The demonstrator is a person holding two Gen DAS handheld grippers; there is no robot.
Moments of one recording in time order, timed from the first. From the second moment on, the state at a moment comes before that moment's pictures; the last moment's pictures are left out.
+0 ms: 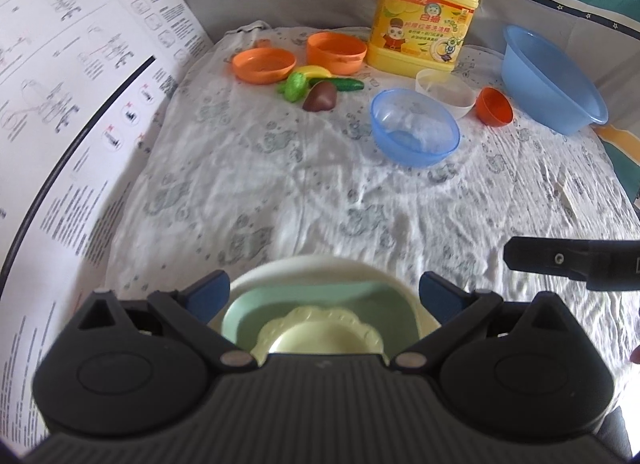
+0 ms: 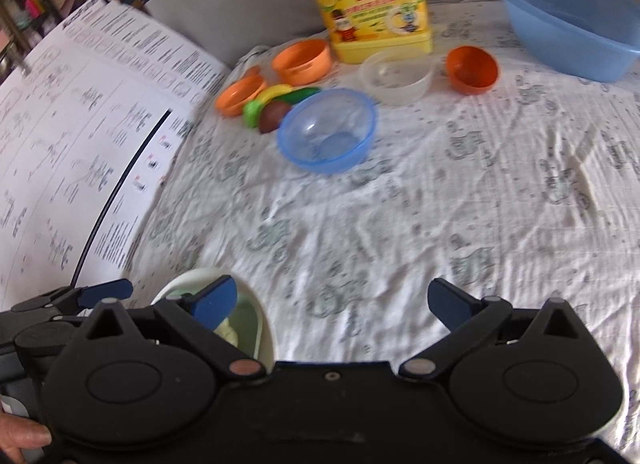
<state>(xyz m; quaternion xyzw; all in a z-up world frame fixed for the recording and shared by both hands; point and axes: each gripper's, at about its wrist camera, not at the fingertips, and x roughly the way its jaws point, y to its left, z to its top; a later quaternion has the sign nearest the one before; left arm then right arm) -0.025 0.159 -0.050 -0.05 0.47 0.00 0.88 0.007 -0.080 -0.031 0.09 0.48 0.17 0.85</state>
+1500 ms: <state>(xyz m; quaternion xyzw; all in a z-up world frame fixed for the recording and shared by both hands) 0.165 0.103 -0.095 -0.02 0.48 -0.02 0.88 0.179 -0.067 -0.072 0.16 0.50 0.17 0.84</state>
